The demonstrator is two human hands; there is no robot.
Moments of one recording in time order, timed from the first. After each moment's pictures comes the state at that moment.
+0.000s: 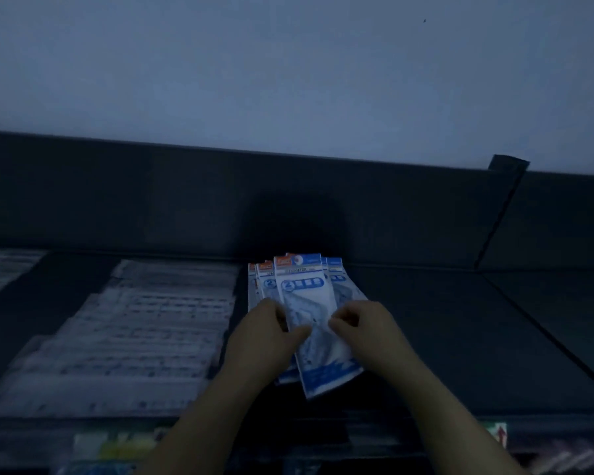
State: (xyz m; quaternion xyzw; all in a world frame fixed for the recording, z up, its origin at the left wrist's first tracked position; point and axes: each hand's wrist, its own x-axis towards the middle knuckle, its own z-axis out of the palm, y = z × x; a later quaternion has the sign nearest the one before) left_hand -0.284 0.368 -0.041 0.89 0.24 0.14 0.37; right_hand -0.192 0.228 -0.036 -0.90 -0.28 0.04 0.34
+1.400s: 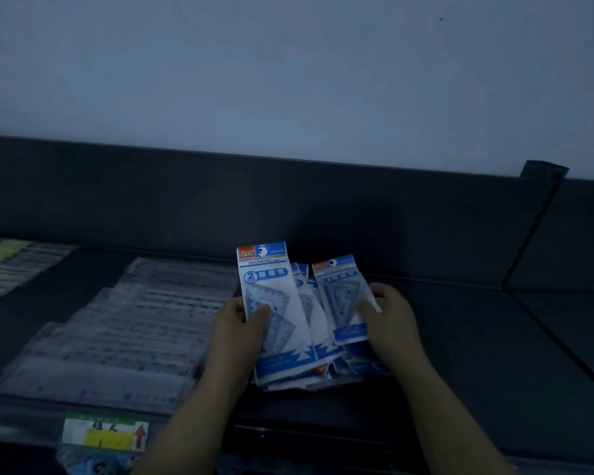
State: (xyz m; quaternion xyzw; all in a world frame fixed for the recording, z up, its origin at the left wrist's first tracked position) left_hand -0.271 0.366 -0.054 0.59 0.33 0.30 0.67; right_hand -0.146 0.215 -0.042 -0.77 -0.22 0.05 0.59
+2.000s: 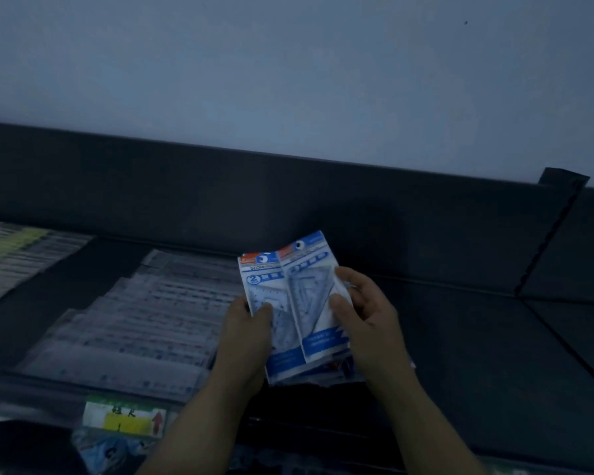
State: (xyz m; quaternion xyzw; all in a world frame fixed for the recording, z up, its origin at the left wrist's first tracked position) left_hand -0.284 0.357 -0.042 0.54 0.29 0.32 0.72; right_hand -0.197 0.239 -0.033 -0.63 -0.31 0.12 0.70
